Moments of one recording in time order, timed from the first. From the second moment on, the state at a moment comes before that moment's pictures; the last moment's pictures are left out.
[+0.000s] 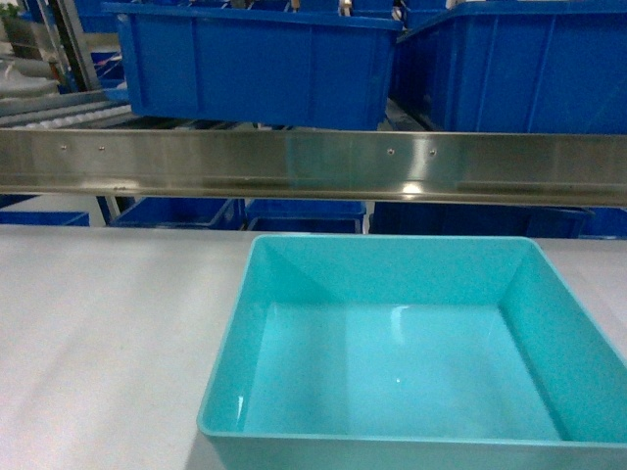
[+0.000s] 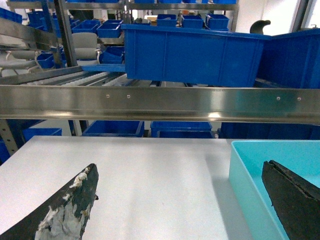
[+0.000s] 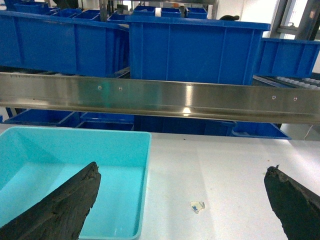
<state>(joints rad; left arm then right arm) 0.00 0.01 0.01 0.00 0.00 -0.01 0.00 0.00 0.01 0.00 0.00 -0.01</state>
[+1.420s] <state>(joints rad) -0.06 0.18 0.05 0.10 -0.03 -0.03 0.06 0.20 0.03 0.12 0.01 0.02</state>
